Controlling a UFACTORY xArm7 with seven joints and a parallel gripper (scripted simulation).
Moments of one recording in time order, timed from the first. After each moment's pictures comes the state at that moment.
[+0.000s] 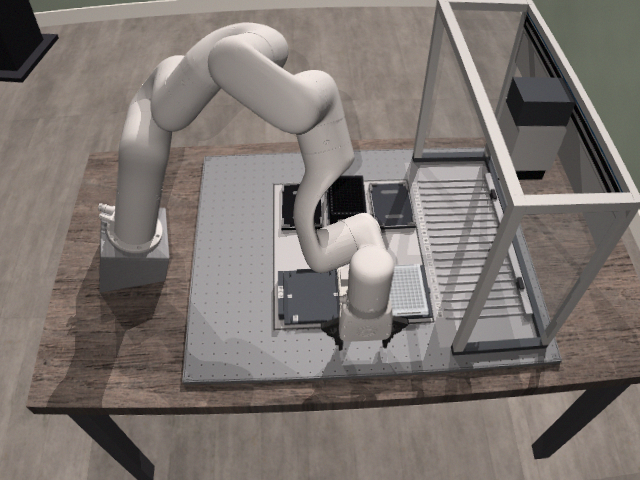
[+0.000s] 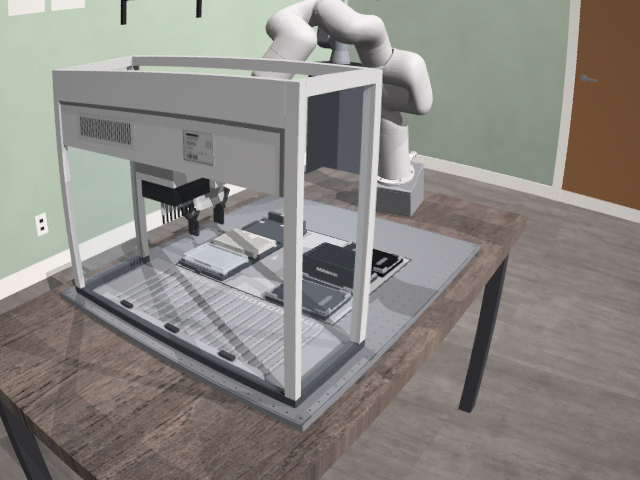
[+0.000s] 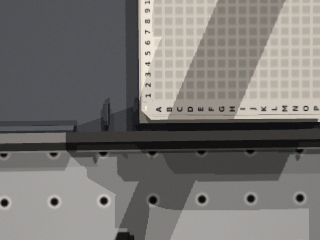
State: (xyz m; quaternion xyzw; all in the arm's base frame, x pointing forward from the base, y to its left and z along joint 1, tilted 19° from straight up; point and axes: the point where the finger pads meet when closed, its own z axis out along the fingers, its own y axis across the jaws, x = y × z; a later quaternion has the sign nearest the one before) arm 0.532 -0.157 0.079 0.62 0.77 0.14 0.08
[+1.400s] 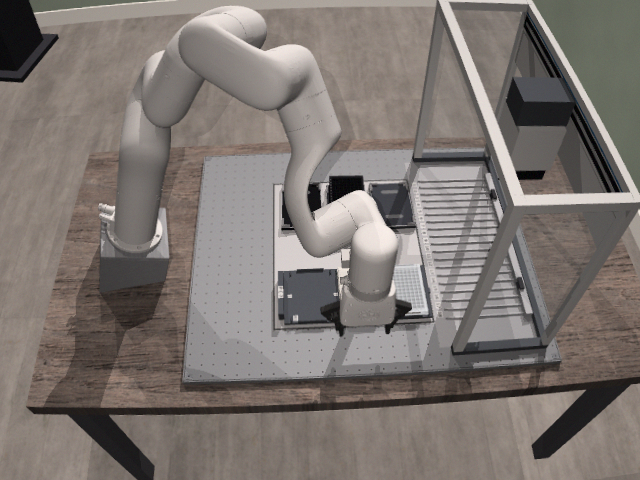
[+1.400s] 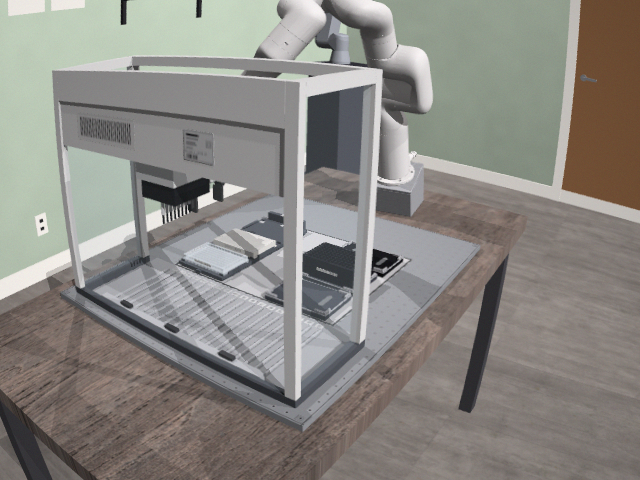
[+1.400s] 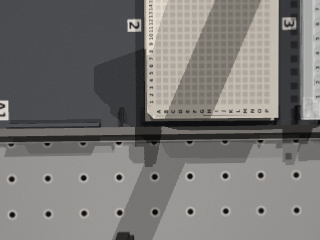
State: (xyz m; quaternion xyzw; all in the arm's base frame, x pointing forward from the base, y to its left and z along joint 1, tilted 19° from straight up) arm 0.513 -0.164 0.137 0.62 0.77 0.14 0.08
